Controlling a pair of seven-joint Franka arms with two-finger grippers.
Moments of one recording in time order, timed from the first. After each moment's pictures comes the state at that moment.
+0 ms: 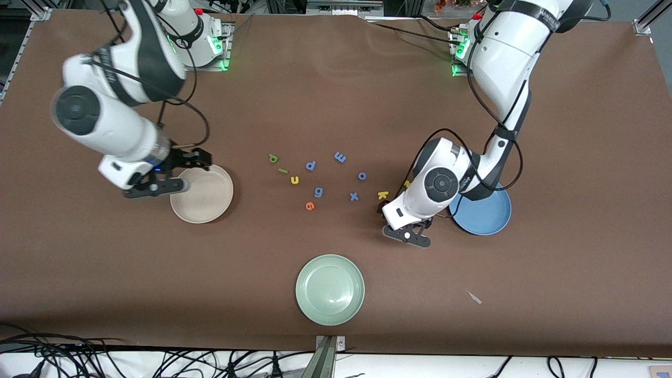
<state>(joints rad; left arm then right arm) -0.36 0.80 -0.13 -1.50 -0.01 2.32 -0.17 0.13 0.24 0.19 -1.81 0.01 1.97 0.20</state>
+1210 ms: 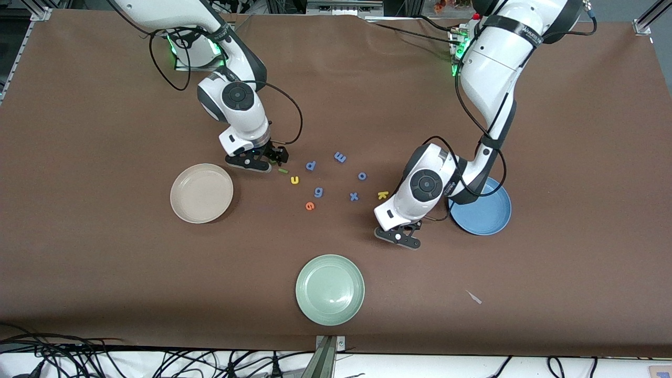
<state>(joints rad) -0.37 0.85 -0.12 -1.47 0.05 2.37 -0.19 0.18 0.40 0.41 -2.22 -0.37 2.58 1.07</state>
